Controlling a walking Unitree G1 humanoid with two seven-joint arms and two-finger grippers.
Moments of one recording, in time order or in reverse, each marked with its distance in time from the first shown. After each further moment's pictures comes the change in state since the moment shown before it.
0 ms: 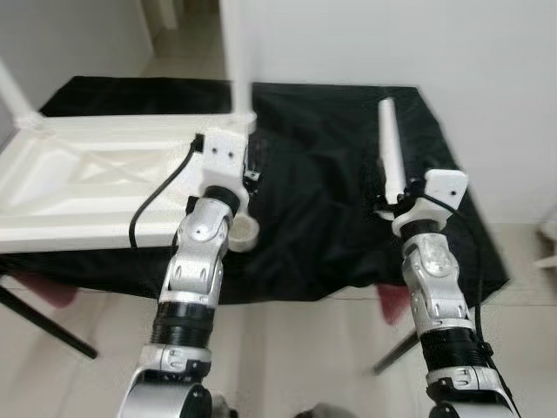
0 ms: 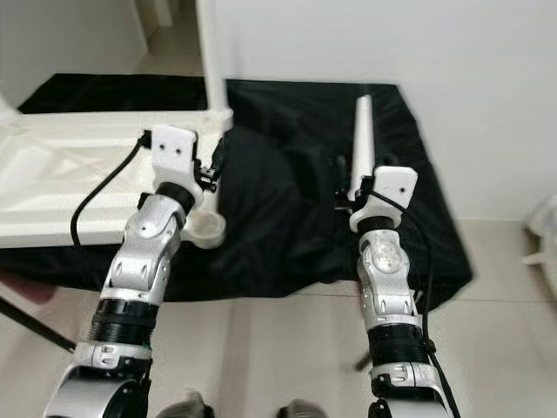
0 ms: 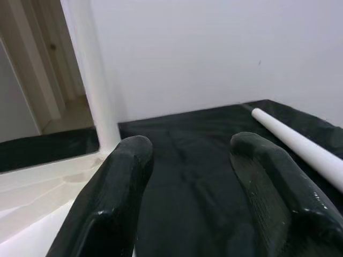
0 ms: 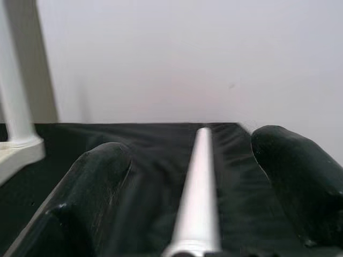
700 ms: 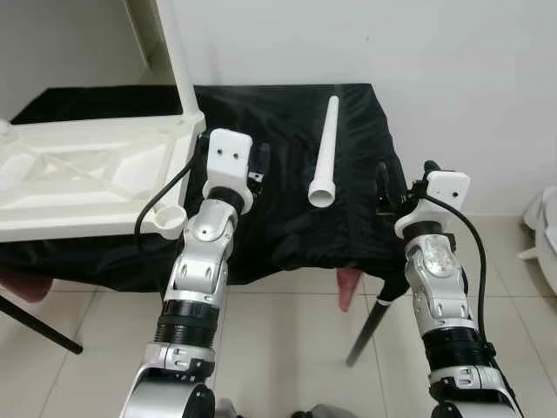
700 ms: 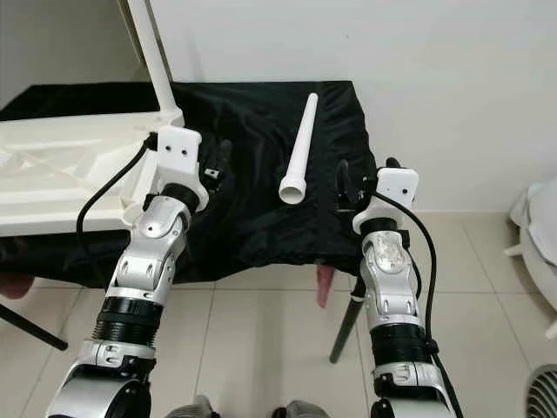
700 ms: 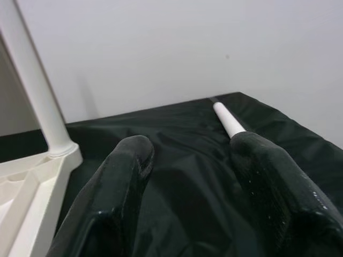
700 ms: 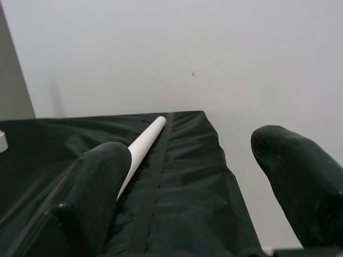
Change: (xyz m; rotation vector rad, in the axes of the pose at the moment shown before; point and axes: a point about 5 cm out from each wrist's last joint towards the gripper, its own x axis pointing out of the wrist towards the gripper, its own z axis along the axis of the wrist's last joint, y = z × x) left arm 0.002 -0.003 -0.004 0.000 0.026 0.018; right arm 0.004 0.002 -0.001 -0.001 0.021 0.016
